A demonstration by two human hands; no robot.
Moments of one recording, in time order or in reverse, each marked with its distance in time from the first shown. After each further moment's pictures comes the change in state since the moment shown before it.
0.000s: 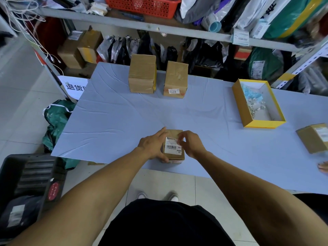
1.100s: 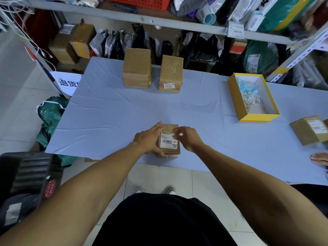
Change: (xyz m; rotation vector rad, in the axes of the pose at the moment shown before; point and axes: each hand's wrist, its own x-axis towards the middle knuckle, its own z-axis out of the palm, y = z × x) left_hand -0.005 0.008 -0.006 0.003 -0.020 -0.001; right_hand -0.005 0.009 -0.007 0.103 -0.085 -0.005
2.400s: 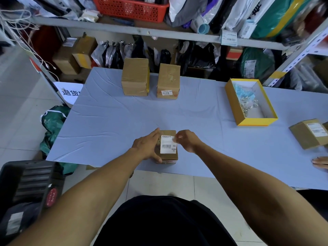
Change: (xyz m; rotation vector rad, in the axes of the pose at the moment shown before) left_hand 0.003 0.005 0.003 0.020 0.006 -0.036; right_hand 0.008 0.007 -0.016 0.118 -0.084 0.075
